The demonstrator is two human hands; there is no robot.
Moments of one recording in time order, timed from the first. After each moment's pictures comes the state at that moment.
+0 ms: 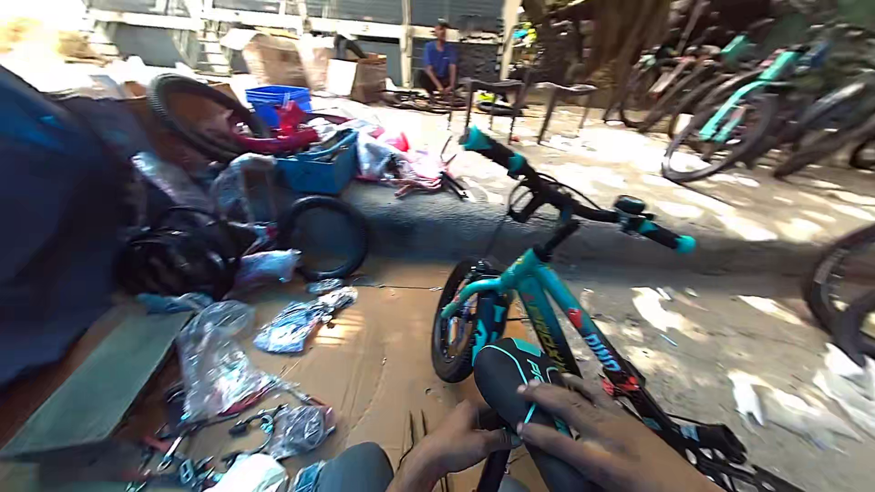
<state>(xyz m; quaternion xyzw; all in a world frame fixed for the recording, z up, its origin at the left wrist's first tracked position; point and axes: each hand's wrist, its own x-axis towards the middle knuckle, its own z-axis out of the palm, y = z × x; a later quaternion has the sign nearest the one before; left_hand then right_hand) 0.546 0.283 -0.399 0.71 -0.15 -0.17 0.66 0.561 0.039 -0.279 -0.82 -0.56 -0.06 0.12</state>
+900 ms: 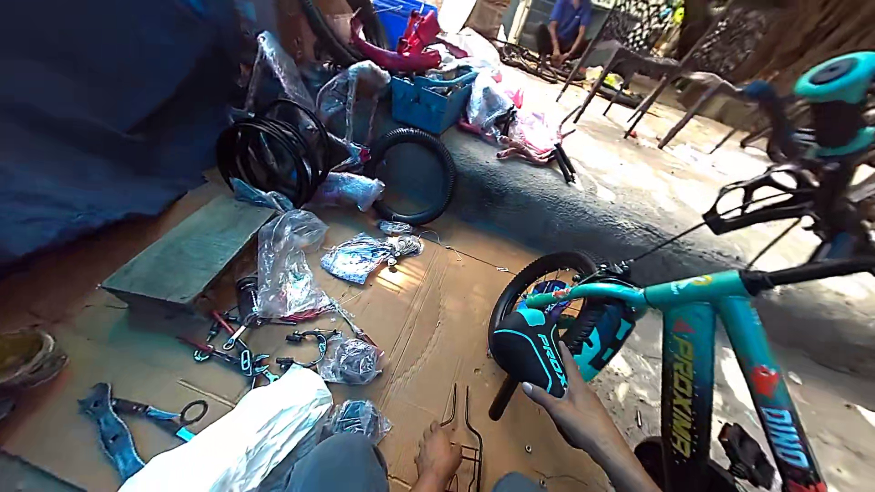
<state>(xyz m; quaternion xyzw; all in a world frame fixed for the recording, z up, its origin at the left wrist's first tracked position) 0.511 0.359 -0.670 0.75 0.40 -0.26 0.47 0.645 0.210 -0.453 -0.94 -0.14 0.15 0.26</state>
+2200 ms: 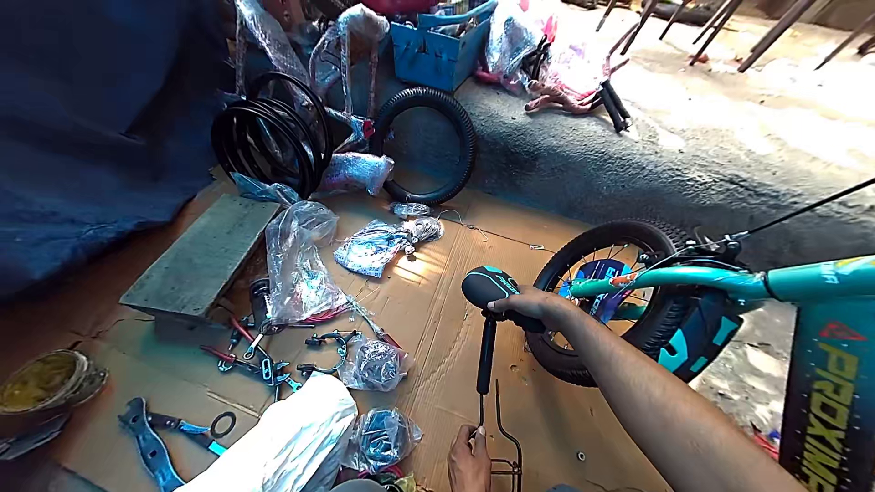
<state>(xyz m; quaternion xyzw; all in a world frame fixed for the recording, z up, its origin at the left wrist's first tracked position) 0.503 0.356 -0.698 0.67 0.46 -0.03 0.59 0.789 0.400 -0.500 -0.88 -0.10 0.41 0.22</state>
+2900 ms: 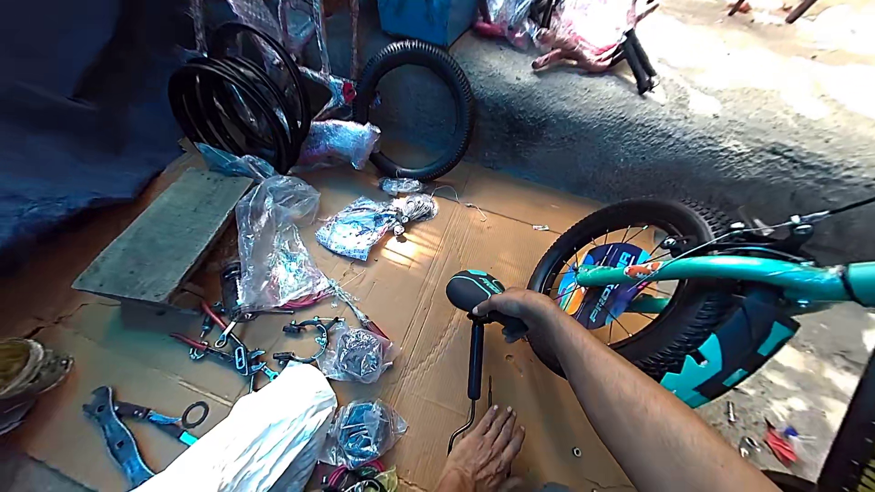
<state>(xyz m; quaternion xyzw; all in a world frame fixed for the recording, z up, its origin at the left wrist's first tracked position) 0.537 0.347 -0.768 0.97 -0.19 0.02 0.14 0.800 0.408 -0.549 -0.85 0.00 0.48 0.20</state>
